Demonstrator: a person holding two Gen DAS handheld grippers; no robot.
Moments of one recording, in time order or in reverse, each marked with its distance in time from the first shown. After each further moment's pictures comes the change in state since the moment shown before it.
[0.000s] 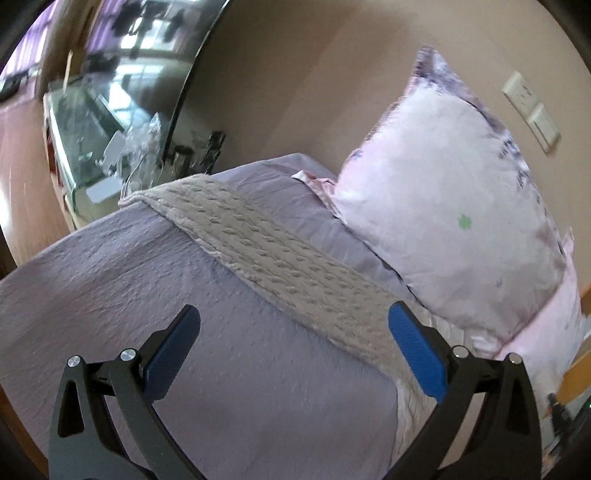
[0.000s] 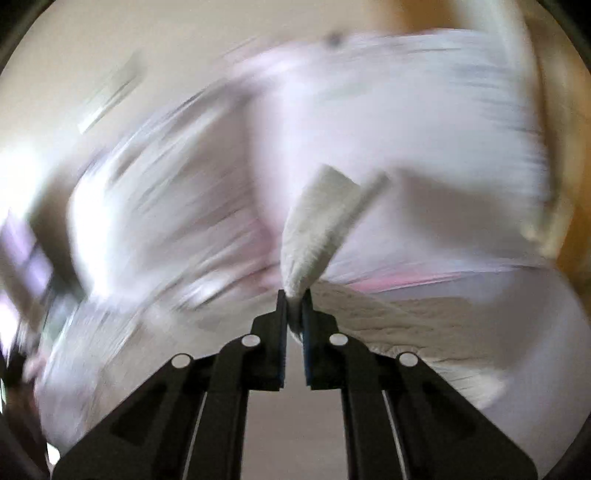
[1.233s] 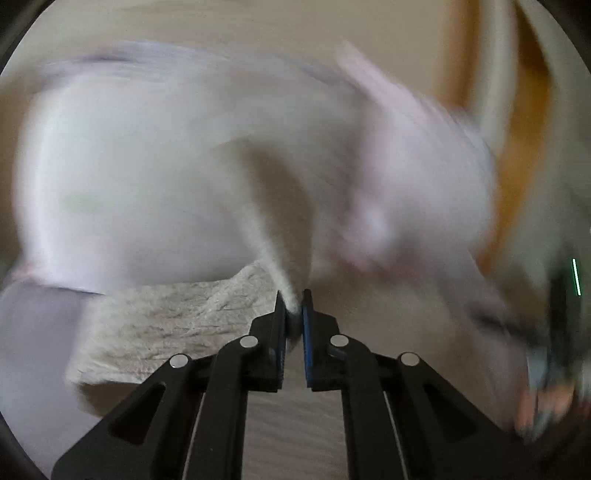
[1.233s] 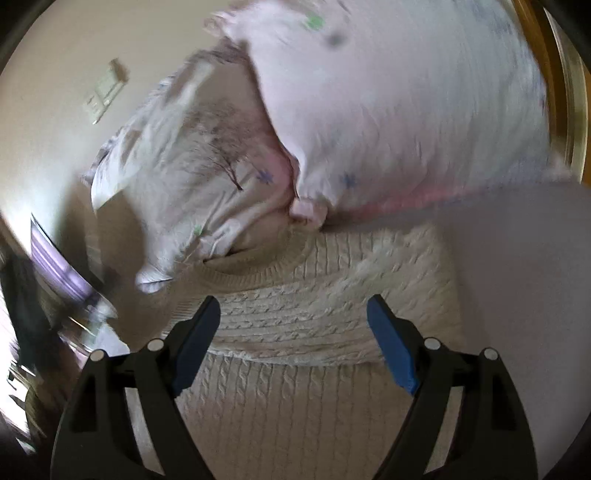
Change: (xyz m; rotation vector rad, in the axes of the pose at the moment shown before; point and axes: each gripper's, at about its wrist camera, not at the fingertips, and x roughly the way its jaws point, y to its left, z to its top) left arm 0.033 -0.344 -0.170 0.838 0.163 -0.431; right arm -0.004 -0.072 -0.031 0.274 0.102 0.120
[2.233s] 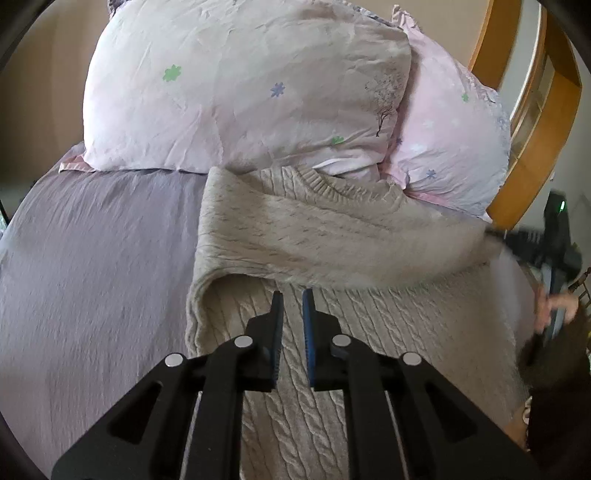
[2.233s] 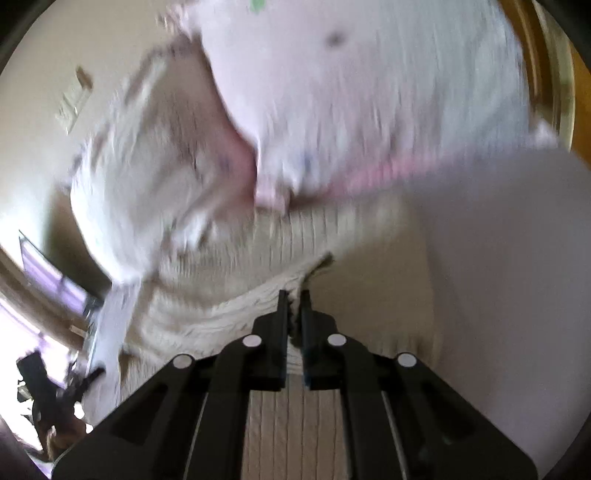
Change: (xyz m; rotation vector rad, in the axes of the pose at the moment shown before) left arm -0.072 0.089 -0.091 -0.189 0.131 0.080; right arm 0.004 -0.024 0.004 0.032 0.004 -0.080
